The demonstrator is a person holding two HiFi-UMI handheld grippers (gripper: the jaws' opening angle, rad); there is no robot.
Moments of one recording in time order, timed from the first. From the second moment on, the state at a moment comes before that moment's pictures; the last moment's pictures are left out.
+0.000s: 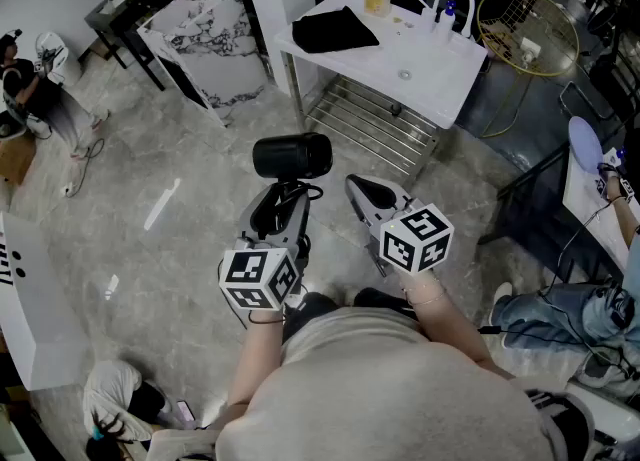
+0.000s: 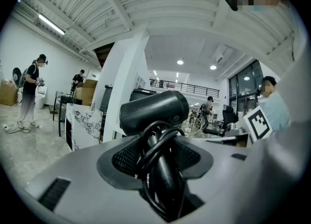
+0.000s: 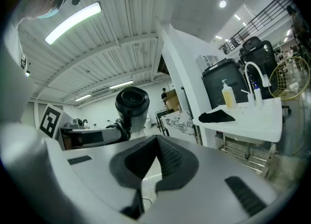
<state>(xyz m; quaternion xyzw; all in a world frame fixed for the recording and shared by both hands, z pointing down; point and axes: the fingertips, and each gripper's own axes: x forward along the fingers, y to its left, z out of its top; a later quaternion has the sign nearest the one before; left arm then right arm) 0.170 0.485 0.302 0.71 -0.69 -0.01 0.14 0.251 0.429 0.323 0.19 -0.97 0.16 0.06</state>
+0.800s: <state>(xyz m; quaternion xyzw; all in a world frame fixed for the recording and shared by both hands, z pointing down) 0.174 0.479 0.299 0.72 -0.68 -0.02 0.14 0.254 0.429 0.310 0.17 -0.97 0.16 0.03</state>
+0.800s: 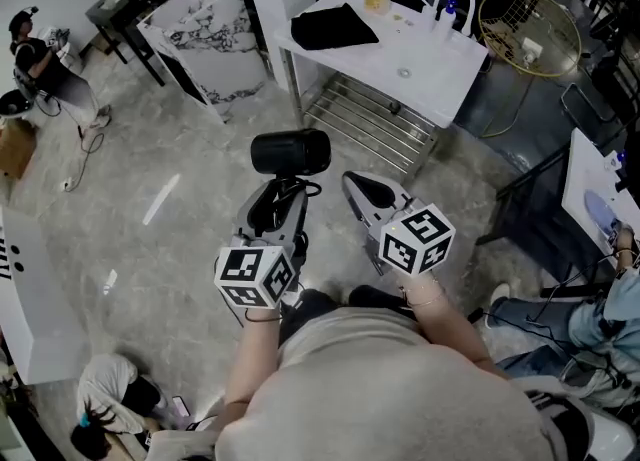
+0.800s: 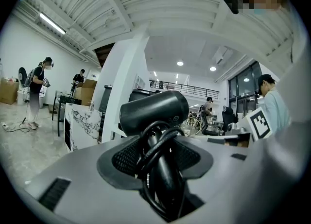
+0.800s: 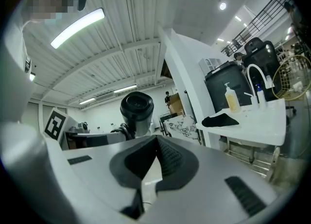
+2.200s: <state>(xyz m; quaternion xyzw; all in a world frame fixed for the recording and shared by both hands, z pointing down) -0.006 0.313 0.288 0.73 -0.67 -0.07 0.12 0.096 0.264 0.327 0.19 -0.97 0.16 0.03</state>
